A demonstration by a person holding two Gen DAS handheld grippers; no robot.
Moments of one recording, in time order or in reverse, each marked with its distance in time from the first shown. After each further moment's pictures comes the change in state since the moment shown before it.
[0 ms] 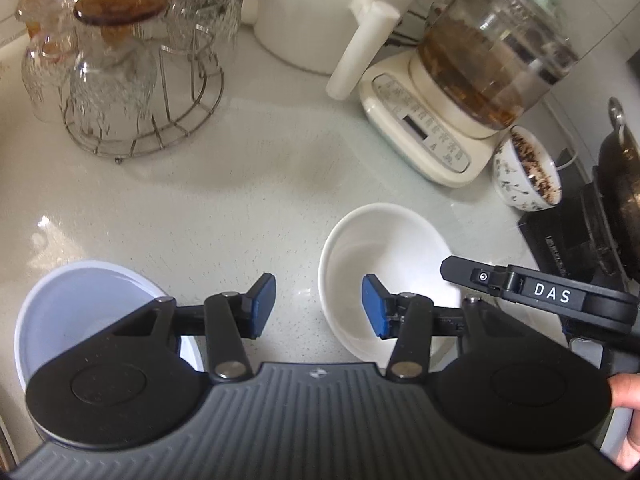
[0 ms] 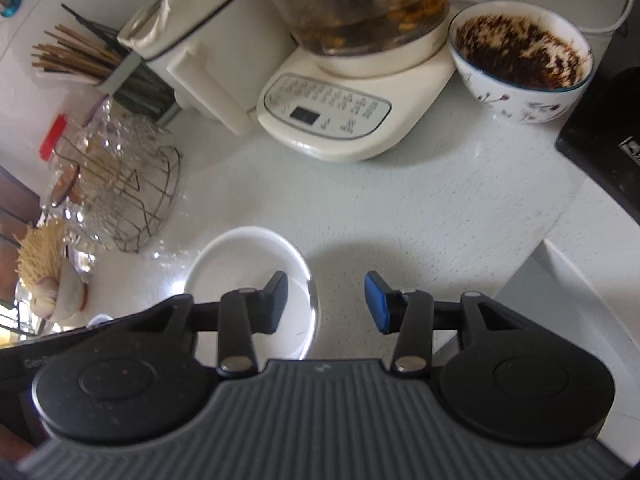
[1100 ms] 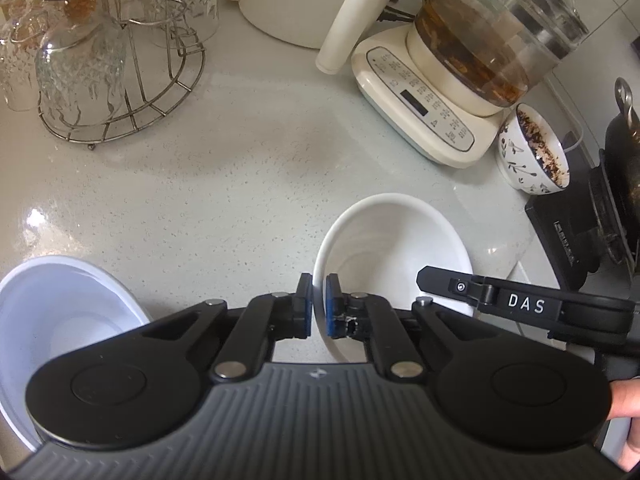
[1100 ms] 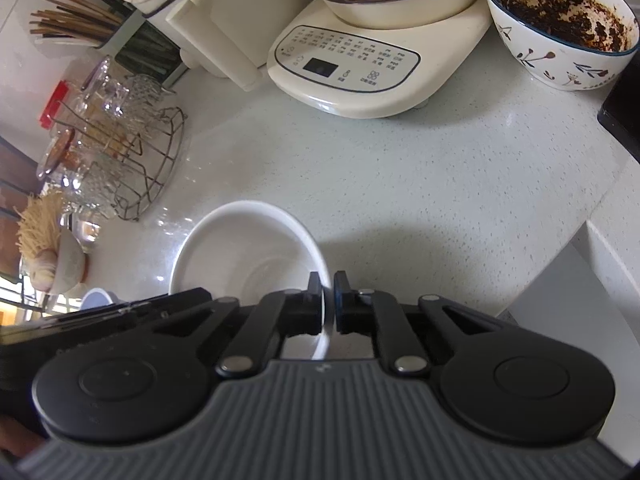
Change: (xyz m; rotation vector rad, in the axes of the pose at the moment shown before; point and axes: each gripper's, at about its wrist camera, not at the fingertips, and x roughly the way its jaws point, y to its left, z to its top) left arm 0.025 -0.005 -0.002 0.020 0.030 -0.015; right arm 0.020 0.005 -0.003 -0.007 0.076 0.040
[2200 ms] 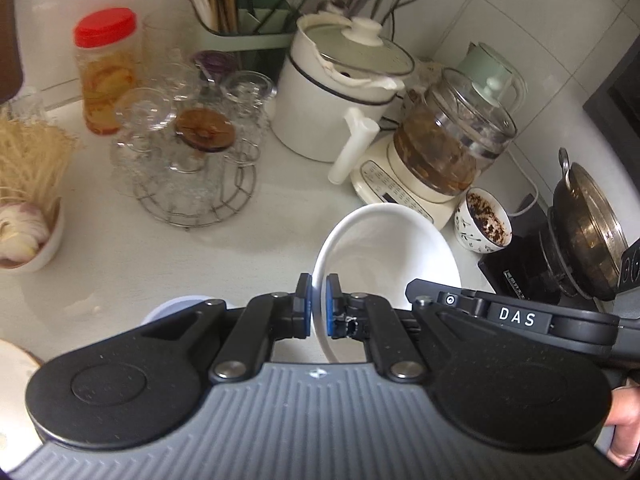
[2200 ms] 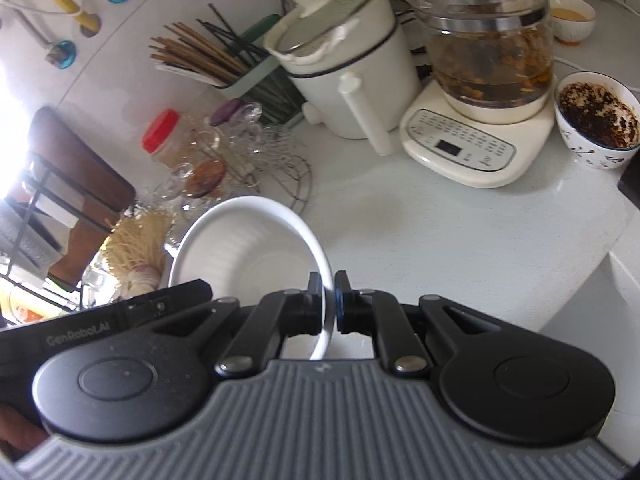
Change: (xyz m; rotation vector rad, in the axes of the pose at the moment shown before) left arm -0.166 0.035 -0.013 0.009 -0.229 -0.029; right arm -0.086 0.107 -0.023 -0.093 -0.162 0.105
